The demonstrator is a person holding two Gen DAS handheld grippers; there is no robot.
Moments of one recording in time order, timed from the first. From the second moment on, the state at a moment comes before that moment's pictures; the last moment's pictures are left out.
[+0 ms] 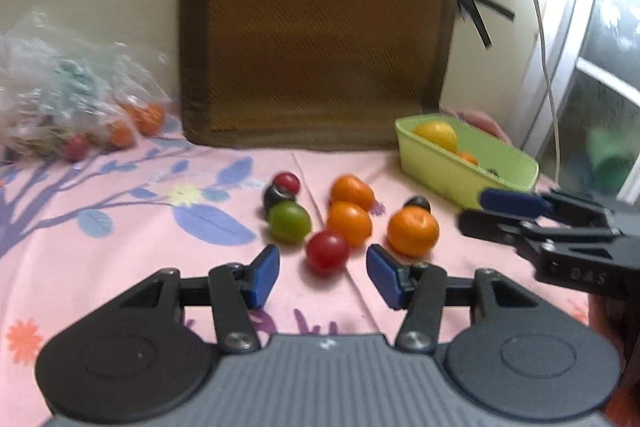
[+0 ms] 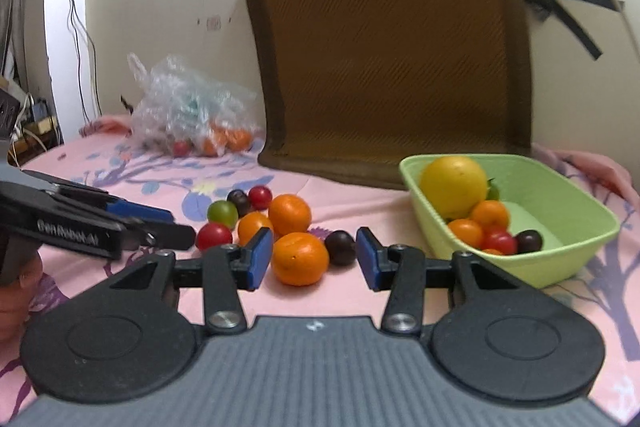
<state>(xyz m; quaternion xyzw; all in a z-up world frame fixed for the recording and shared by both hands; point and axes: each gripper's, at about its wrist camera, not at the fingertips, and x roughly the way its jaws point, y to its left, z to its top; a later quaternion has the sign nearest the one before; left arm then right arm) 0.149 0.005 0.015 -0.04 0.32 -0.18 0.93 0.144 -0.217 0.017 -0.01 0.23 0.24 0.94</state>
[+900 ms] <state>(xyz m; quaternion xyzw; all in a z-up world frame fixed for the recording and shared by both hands) 0.098 -0.031 0.018 -0.02 0.30 -0.23 0.93 0.086 -0.227 0.011 0.01 0.25 0.24 0.94</state>
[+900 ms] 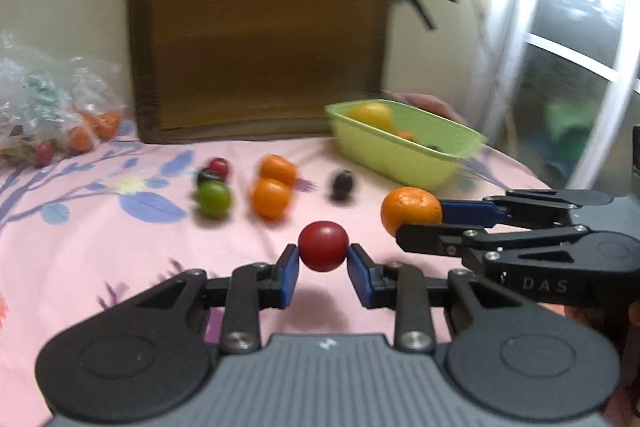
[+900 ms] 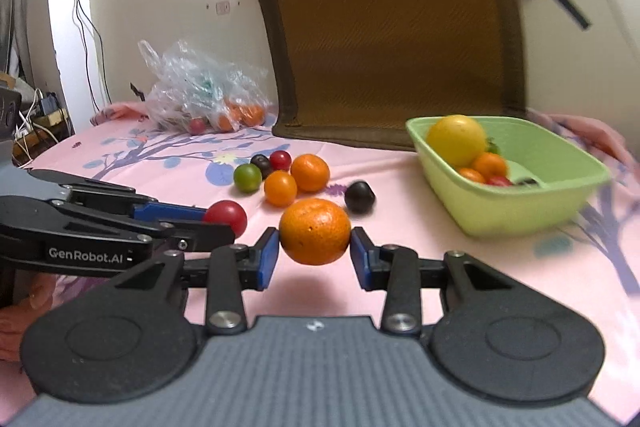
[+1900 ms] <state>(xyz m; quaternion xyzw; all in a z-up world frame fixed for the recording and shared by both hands) 0.043 -0.064 -0.004 0.03 0.30 -0.25 0.92 0.023 -0.235 -0.007 -0.02 0.26 0.19 0.95</state>
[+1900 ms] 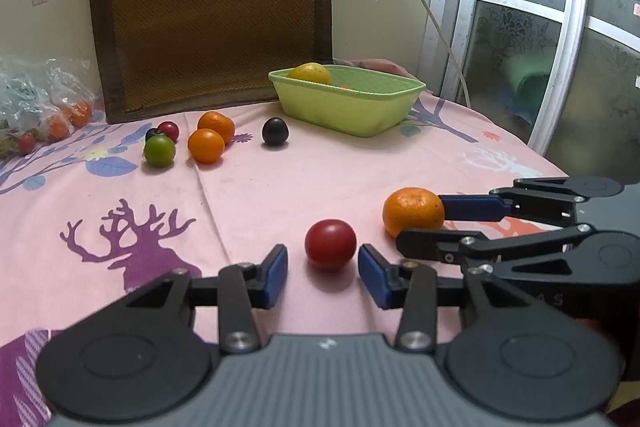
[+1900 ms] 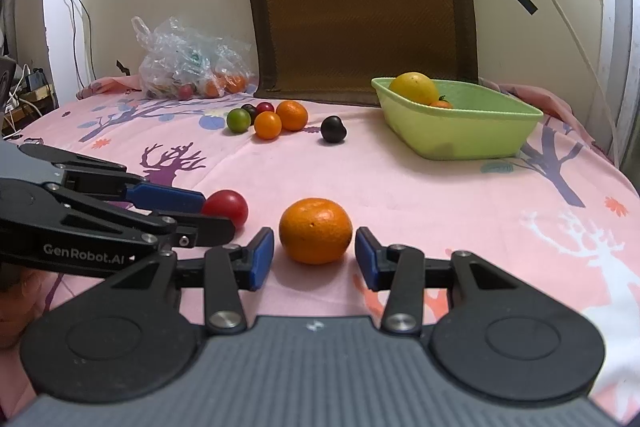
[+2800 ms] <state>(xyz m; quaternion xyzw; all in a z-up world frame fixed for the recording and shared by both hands) 0.051 -0.064 -0.007 0.03 0.31 -0.26 0.92 0.026 -0.237 -0.006 0.00 0.27 0.18 0.95</state>
